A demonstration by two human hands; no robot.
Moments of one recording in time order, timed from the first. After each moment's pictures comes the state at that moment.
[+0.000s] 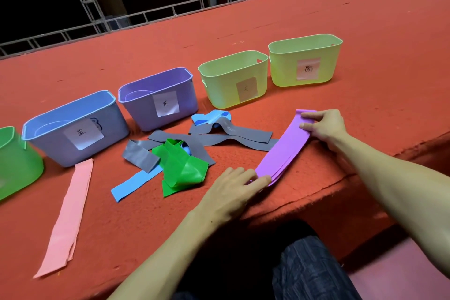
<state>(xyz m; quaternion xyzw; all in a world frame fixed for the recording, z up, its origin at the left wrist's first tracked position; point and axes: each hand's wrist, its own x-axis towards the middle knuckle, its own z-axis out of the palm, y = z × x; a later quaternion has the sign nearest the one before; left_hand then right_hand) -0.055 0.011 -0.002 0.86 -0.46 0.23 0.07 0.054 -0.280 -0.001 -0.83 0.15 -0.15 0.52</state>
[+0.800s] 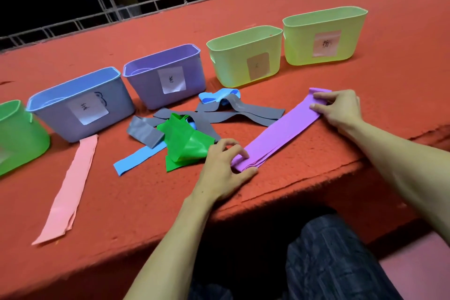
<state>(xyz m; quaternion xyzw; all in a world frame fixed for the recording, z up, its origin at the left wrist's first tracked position) -0.049 0.034 -0.035 0.92 -0.22 0.11 0.32 0.056 -0.269 -0.029 -0.86 0.10 -0.24 0.44</state>
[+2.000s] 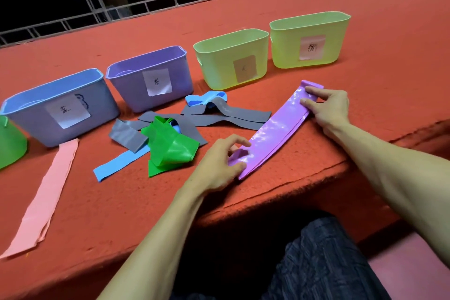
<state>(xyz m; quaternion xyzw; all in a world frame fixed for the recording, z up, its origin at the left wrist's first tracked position) -0.039 0.008 -0.012 0.89 -0.22 -0.03 0.40 0.058 -0.272 -0.028 -0.78 0.12 -0.29 0.54</state>
